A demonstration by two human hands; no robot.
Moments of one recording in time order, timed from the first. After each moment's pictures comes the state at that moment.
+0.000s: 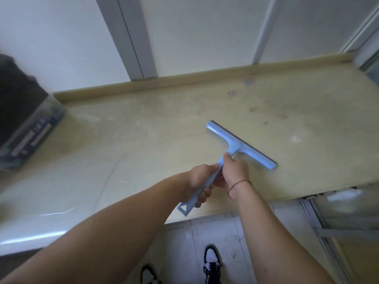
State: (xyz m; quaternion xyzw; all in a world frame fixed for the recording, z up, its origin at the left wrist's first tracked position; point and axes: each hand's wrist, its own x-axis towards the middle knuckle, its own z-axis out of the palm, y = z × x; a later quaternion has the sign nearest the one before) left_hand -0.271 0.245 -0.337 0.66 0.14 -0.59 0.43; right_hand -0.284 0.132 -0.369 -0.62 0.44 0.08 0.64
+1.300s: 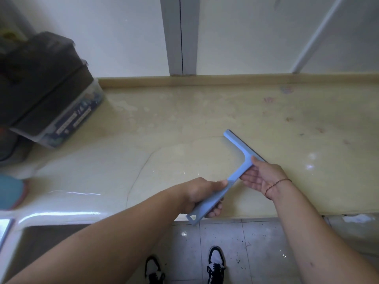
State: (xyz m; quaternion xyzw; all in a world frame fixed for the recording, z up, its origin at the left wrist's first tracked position) left_hand -0.291 0.339 -0.338 0.59 0.15 -0.57 0.55; right_hand -0.273 0.134 -0.351 -0.60 0.40 0.19 0.66
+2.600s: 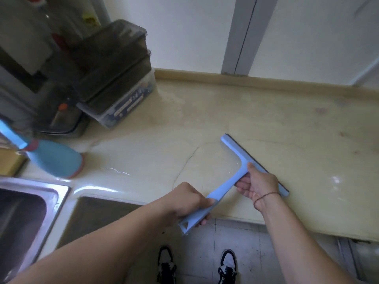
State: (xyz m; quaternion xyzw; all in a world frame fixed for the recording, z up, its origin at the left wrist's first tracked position) left_hand -0.342 0.480 -0.326 0.70 0.16 -0.42 0.55; right_hand -0.285 0.282 -0.360 -0.63 0.39 0.15 0.65
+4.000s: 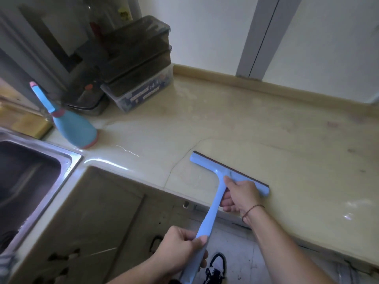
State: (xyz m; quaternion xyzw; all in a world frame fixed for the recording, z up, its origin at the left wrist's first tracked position) left_hand -0.468 0.417 -0.330 0.60 0.33 -0.28 0.67; right_hand -0.325 0.285 -0.356 -0.75 0.24 0.29 0.54
